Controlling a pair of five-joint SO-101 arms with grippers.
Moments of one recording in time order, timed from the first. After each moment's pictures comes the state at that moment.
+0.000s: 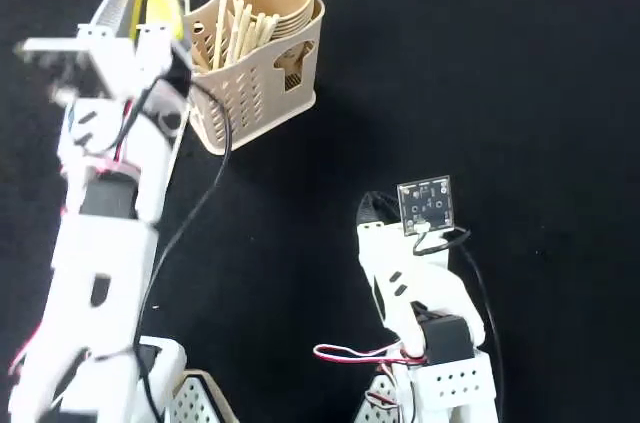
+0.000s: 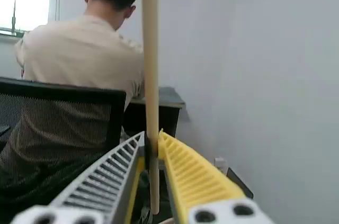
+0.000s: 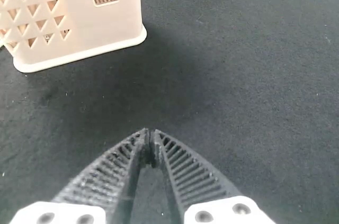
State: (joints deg) left arm -0.3 -39.6 39.6 -7.0 6.8; right arm -9.8 -103.2 96.7 46.4 1.4
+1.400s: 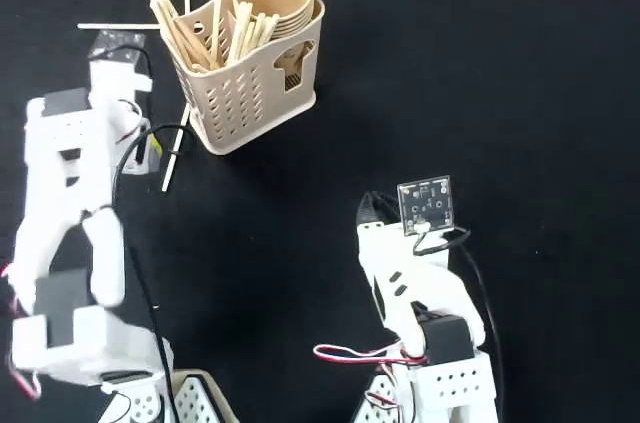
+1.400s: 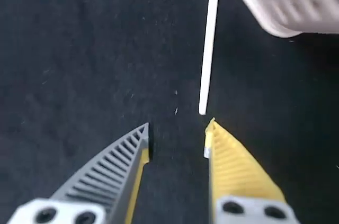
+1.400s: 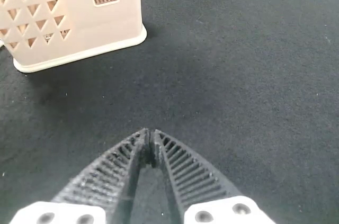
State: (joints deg) left arm -17.1 0.6 11.9 70.5 -18.6; right arm -9.8 -103.2 96.7 46.4 1.4
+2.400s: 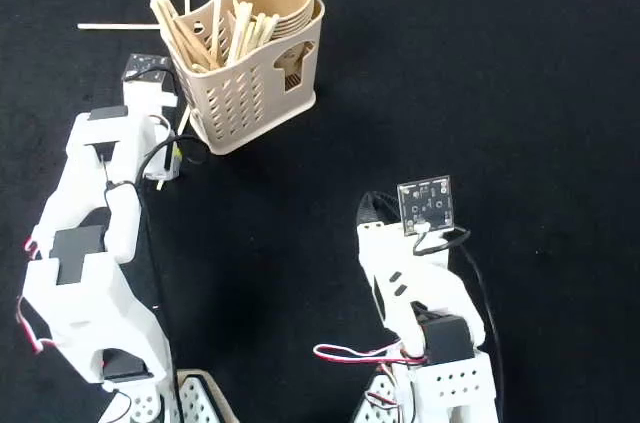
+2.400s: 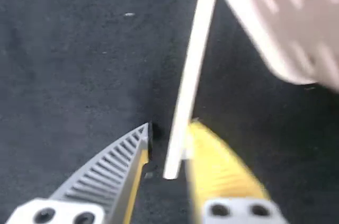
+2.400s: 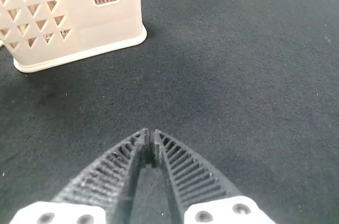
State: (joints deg) left arm -13.7 15.9 15.4 53.0 -14.5; right arm -9.8 -103.2 96.7 46.4 1.4
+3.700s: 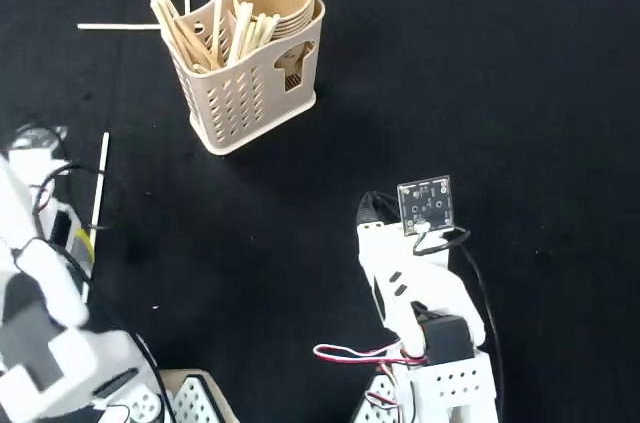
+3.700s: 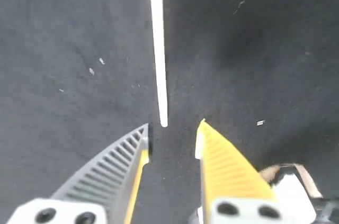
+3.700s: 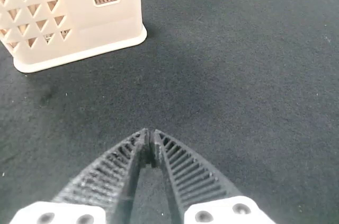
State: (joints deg) left arm -42.8 -8.8 25.5 86.6 -39.4; right arm -9.8 -103.2 96.7 46.4 1.4
